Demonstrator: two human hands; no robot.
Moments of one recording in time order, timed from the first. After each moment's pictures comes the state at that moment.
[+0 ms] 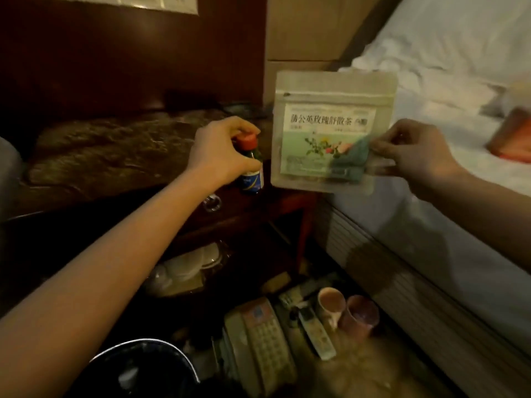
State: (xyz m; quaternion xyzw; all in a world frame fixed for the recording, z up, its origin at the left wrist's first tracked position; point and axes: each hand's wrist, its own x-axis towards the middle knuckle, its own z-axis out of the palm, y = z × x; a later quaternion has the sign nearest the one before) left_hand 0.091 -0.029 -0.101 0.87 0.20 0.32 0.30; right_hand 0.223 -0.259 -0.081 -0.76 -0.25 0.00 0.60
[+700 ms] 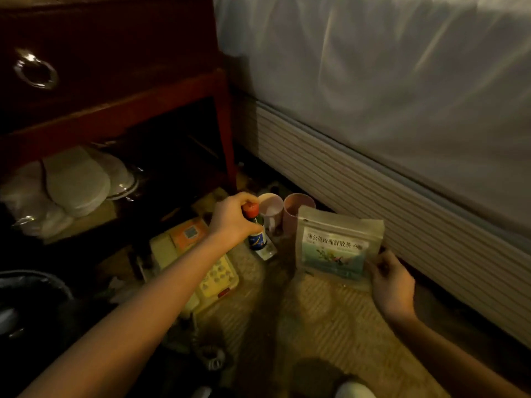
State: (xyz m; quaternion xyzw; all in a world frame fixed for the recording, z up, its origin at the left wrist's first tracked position) left_hand 0.123 -0.207 -0.409 0.90 0.17 0.08 0.38; right_hand 0.136 -0.494 -0.454 -0.88 0.05 -0.01 0.47
